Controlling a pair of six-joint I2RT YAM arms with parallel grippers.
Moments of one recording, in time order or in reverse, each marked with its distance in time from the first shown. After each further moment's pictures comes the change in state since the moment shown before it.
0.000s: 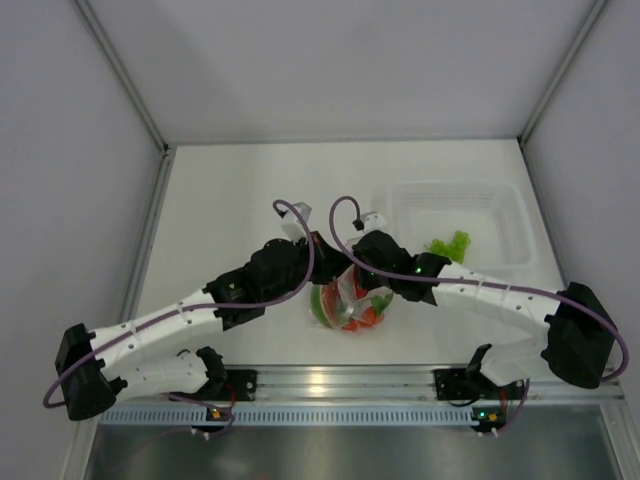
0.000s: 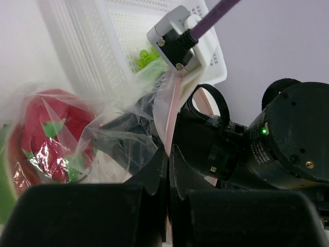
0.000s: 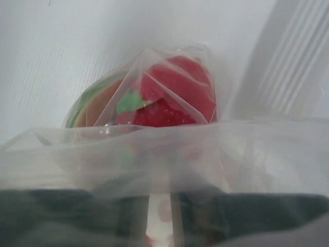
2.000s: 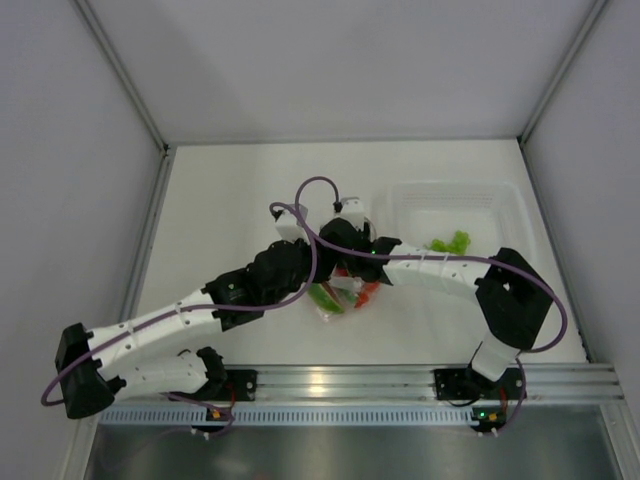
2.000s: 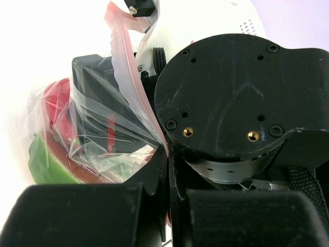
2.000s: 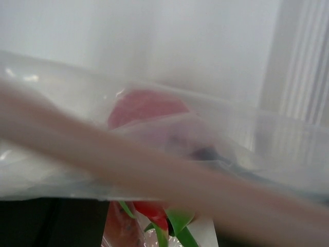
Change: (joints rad) left arm -0.044 0.003 0.024 -0.104 -0.203 0.123; right arm 0.013 0.358 0.216 0.113 0.219 0.148
